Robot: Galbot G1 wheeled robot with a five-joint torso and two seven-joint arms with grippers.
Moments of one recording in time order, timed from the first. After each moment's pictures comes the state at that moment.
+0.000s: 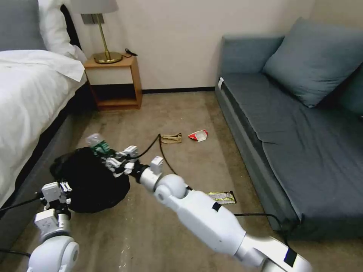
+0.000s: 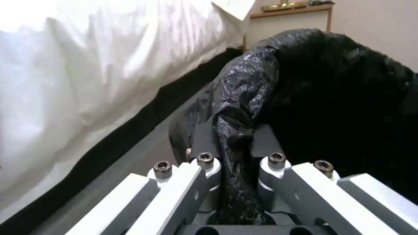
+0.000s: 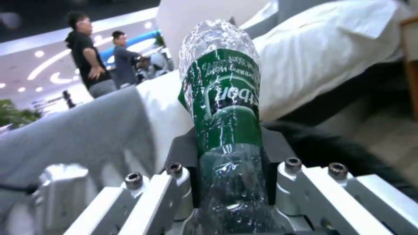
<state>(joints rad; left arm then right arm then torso) 1.59 -1.22 -0.76 -1.96 -0.31 -0.02 -0.38 -0.62 1.57 -0.46 1.34 0.72 0.06 -0.26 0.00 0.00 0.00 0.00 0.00</state>
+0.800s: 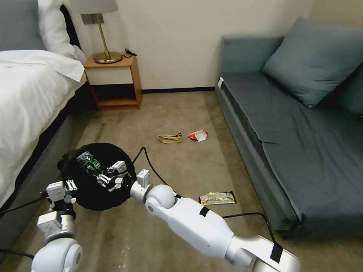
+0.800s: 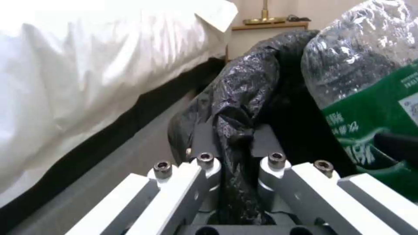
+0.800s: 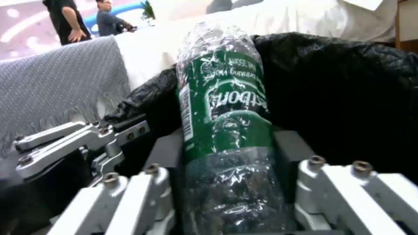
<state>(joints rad) 1.60 -1.26 -0.76 -1.98 -0.32 -0.07 -0.32 -0.60 1.60 -0.52 1.20 0.62 0.11 -0.24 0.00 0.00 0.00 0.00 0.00</state>
